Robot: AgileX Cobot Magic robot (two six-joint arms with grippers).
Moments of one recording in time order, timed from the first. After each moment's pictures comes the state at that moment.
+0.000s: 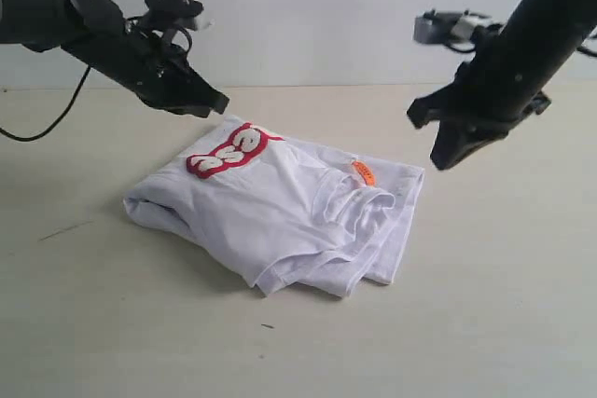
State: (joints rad) left arm -0.31 2.09 -1.58 -0.45 0.56 0.59; right arm 0.05 1.86 -1.37 0.33 1.03 -0.36
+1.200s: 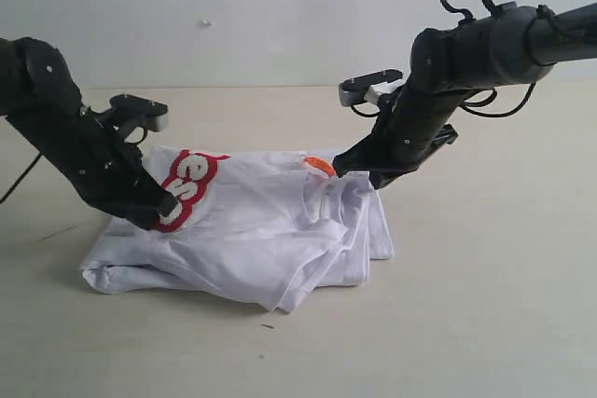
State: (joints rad) left arm -0.28 1.98 -1.22 -0.34 0.72 0.55; right arm 0.20 2.20 -1.52 0.12 0.66 -0.13
